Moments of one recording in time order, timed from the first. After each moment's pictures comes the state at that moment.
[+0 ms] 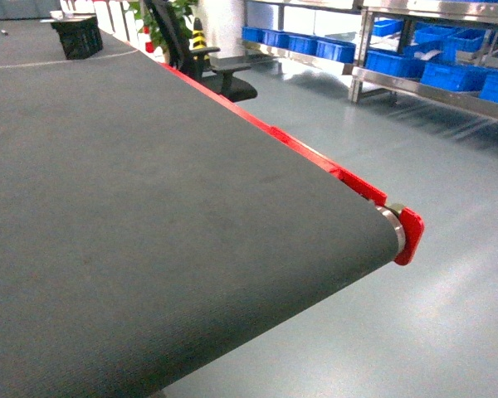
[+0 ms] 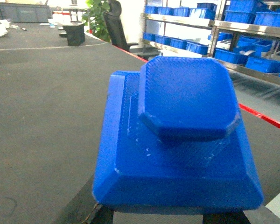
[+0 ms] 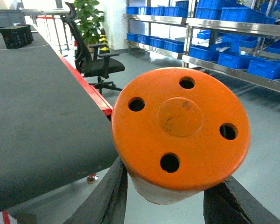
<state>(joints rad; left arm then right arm) 0.00 0.01 0.01 -0.01 0.00 -0.01 0.00 0.01 0.01 -0.01 0.00 0.01</state>
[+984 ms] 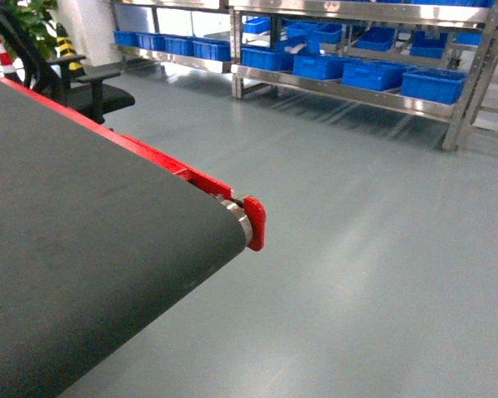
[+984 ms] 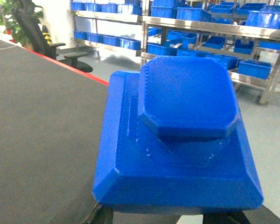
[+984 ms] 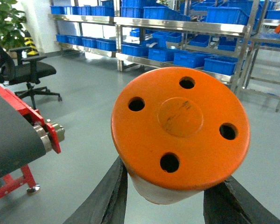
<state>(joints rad) 0.00 0.01 0.01 -0.01 0.00 -0.01 0.00 0.01 0.01 -0.01 0.00 0.01</state>
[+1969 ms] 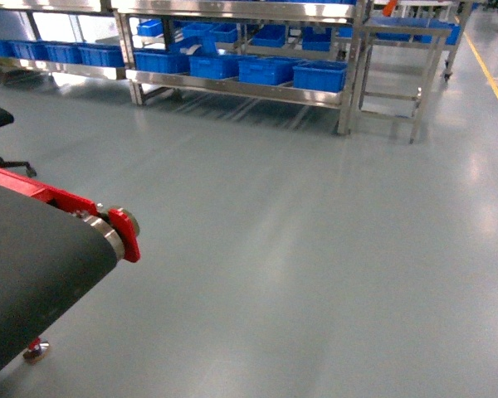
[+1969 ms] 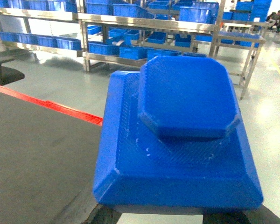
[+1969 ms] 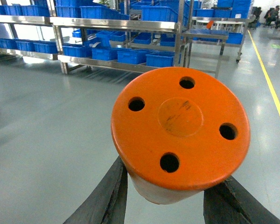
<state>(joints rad) 0.00 0.01 0.01 -0.01 0.00 -0.01 0.00 0.01 0.01 -0.01 0.00 0.01</state>
